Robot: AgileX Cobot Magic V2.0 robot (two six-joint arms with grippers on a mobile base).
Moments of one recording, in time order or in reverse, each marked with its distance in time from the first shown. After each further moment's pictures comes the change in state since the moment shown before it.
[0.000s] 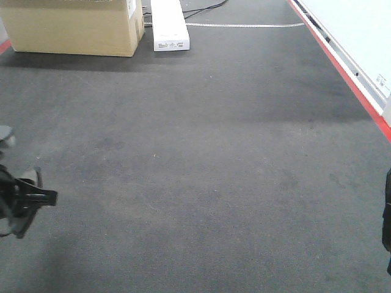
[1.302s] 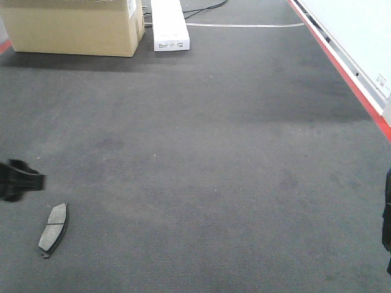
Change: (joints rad) left arm 0.000 -0.216 0.012 0.001 -0.041 0.016; right arm 0.000 0.000 0.000 0.000 0.000 0.000
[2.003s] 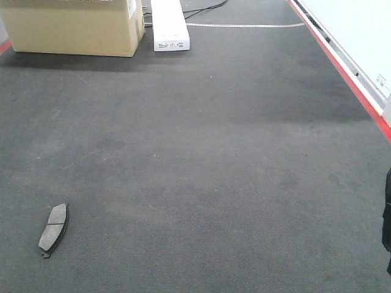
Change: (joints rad) left arm 0.000 -0.844 0.399 -0.013 0.059 0.005; right arm 0.000 0.000 0.000 0.000 0.000 0.000
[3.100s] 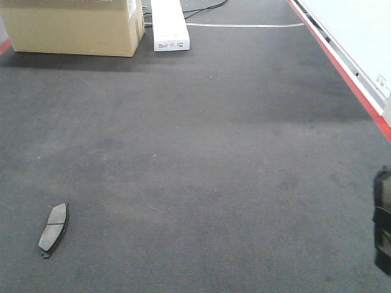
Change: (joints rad) left arm 0.000 -0.011 0.002 -0.002 -0.001 -0.001; right arm 0.000 0.120 -0.050 -0.001 0.070 0.011
